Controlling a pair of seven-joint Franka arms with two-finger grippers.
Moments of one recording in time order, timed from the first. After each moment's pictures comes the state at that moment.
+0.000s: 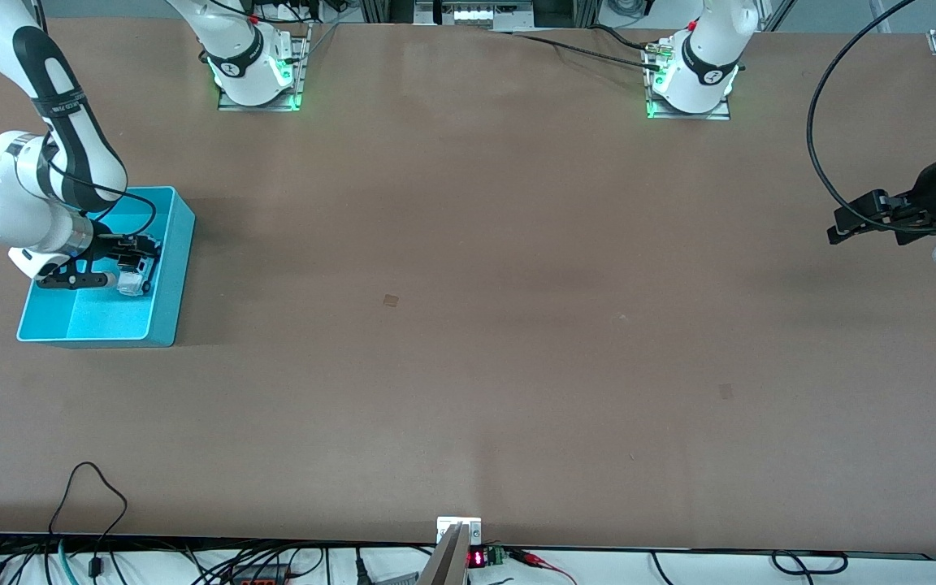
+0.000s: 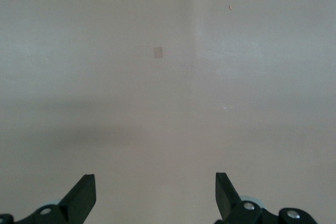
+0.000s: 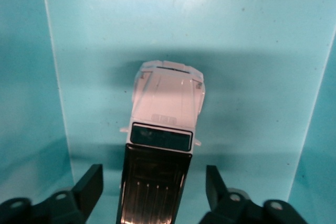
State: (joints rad) left arm 0.06 0.11 -0.04 -1.51 -0.07 1.60 -0.01; right arm -0.36 0.33 0.05 -2.22 -0.14 2.38 -0.25
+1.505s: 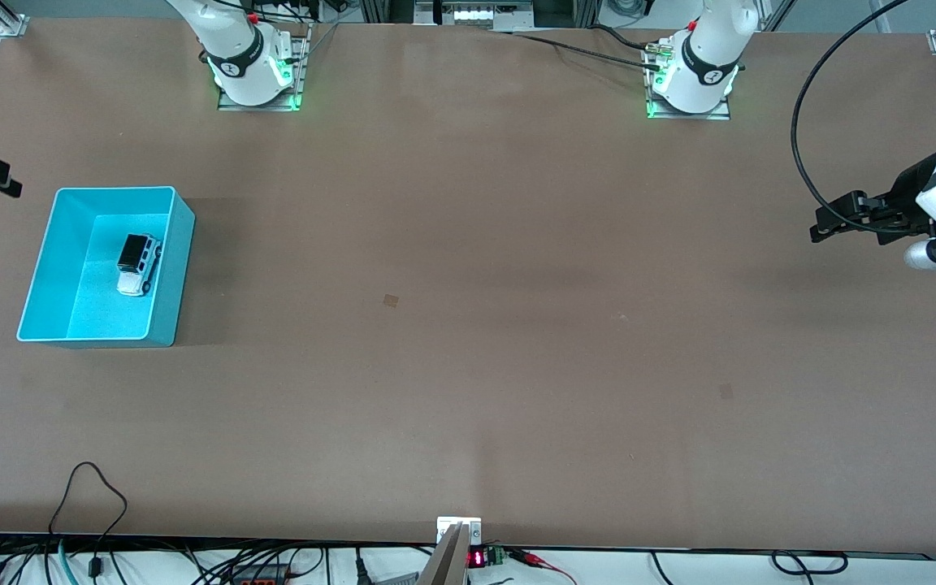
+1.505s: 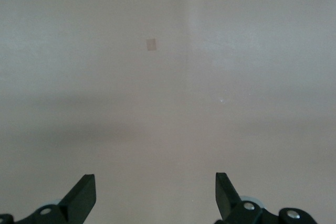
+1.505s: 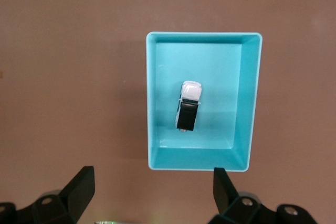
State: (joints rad) left arm 0.05 0.11 -0.05 -1.54 -0.07 1.60 -0.01; right arm -0.31 0.00 0.10 -1.66 0.00 1.58 -0.25
